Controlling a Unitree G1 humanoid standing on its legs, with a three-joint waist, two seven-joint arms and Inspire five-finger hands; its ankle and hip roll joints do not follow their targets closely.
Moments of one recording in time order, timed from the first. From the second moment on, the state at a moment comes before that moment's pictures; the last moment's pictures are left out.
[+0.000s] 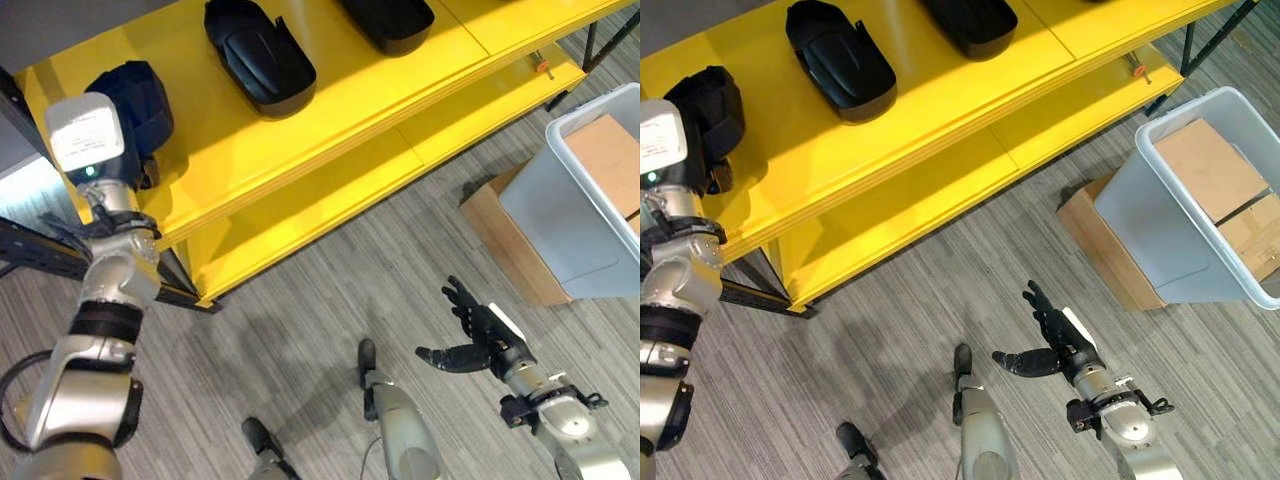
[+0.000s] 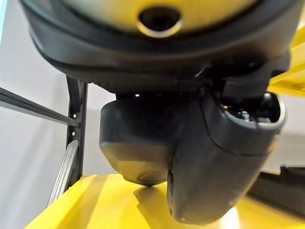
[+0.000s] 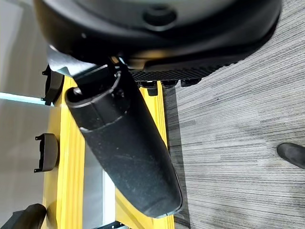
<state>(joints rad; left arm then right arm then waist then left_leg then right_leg) -0.87 0.78 -0.22 0.71 0.70 0.24 0.48 0.24 -0.59 0.07 -0.11 0.31 -0.04 0.14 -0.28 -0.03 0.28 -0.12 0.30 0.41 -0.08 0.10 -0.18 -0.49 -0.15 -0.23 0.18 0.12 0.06</state>
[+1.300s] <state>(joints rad) -0.85 0.84 -0.23 1.13 0.46 0.12 0.53 0.32 -0.70 0.11 -0.15 0.40 -0.11 0.20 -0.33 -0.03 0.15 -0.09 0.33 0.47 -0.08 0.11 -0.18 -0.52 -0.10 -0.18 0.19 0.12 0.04</state>
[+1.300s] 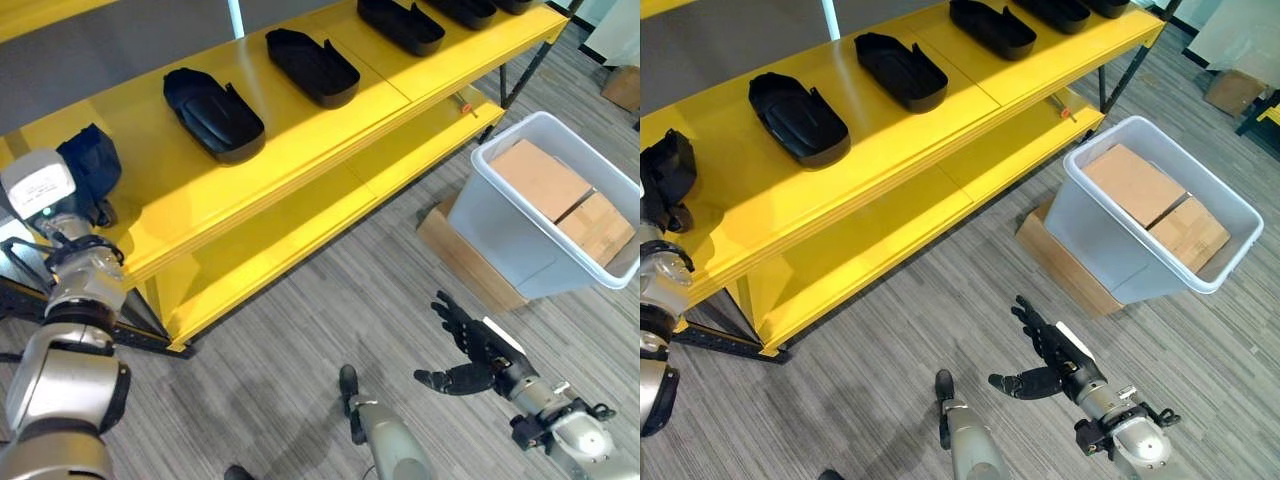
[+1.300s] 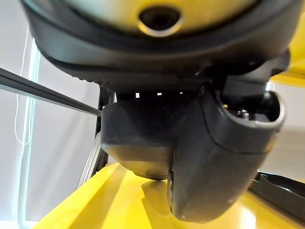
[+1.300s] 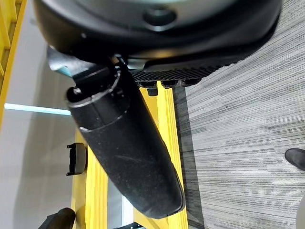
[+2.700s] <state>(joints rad) -0.81 0.80 -0.31 1.20 0.40 0.15 0.31 0.31 -0.71 0.11 -0.15 0.43 -0.12 0.20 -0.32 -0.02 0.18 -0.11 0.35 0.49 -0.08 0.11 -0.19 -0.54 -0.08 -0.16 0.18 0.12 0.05</state>
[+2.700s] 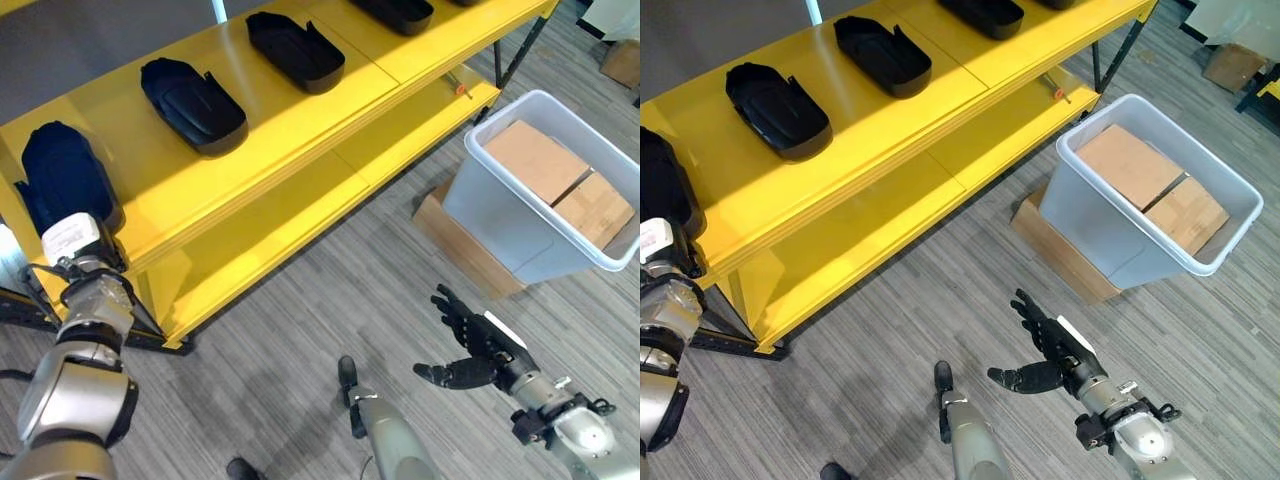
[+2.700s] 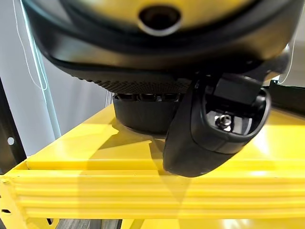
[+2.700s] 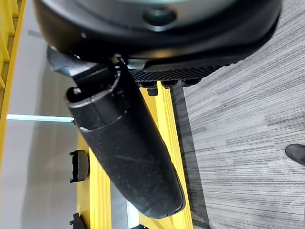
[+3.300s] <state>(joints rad) -0.85 0.80 -0.32 1.15 0.40 0.15 0.32 0.31 -0.71 0.10 -0.15 0.39 -0.12 0.19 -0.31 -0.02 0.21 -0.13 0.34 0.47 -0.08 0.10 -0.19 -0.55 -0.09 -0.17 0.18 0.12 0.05</state>
